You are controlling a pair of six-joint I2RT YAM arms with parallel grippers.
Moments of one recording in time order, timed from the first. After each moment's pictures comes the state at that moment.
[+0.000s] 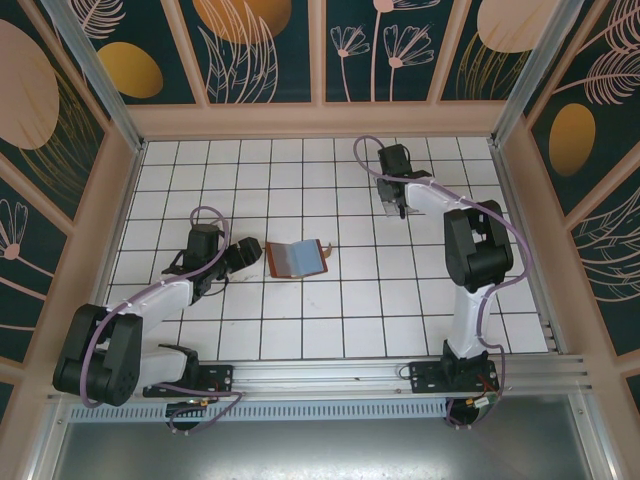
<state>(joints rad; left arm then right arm) -0.25 1.27 0.46 0.06 0.22 -0.66 0.33 1.98 1.40 -0.37 0.35 0.12</state>
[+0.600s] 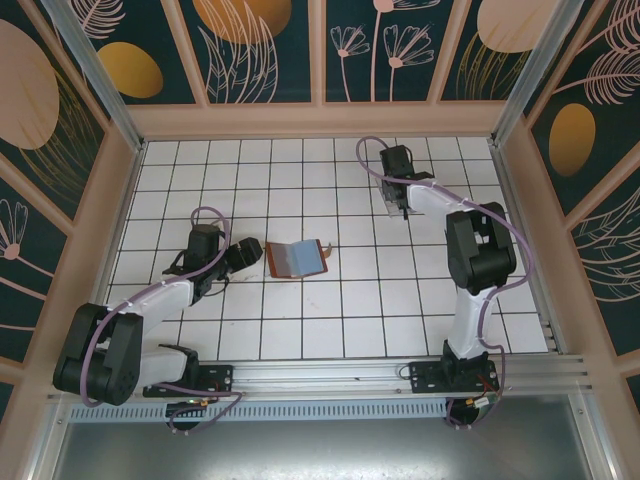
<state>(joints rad) -0.25 1.27 0.45 0.08 0.22 -0.66 0.33 1.95 1.38 -0.36 0.43 0.13</state>
